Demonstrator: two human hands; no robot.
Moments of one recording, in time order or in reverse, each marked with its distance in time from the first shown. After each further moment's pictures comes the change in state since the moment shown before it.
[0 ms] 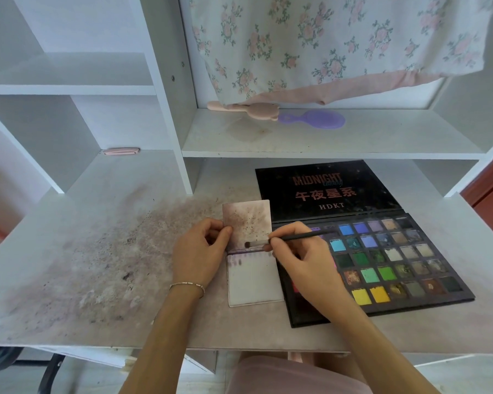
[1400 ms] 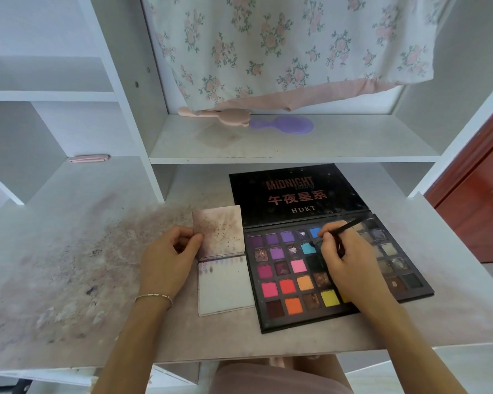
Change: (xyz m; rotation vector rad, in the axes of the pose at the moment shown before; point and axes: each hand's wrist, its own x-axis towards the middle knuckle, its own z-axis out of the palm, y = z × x) left_hand -0.001 0.004 -0.001 0.005 0.004 0.002; right_hand -0.011 0.028 -0.088 -0.506 0.241 -0.061
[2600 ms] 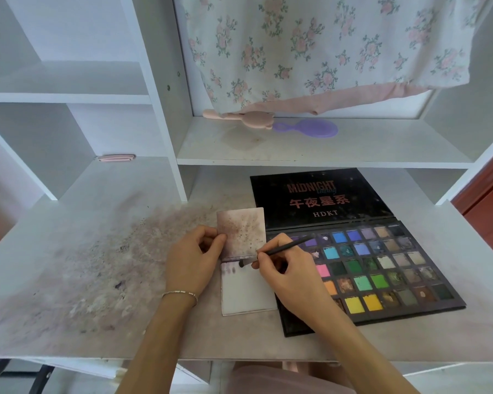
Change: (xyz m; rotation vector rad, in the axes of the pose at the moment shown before) left_hand 0.001 -0.004 0.001 -0.011 0.006 -0.022; right_hand -0.008 -0.065 0.072 0.333 -0.295 0.040
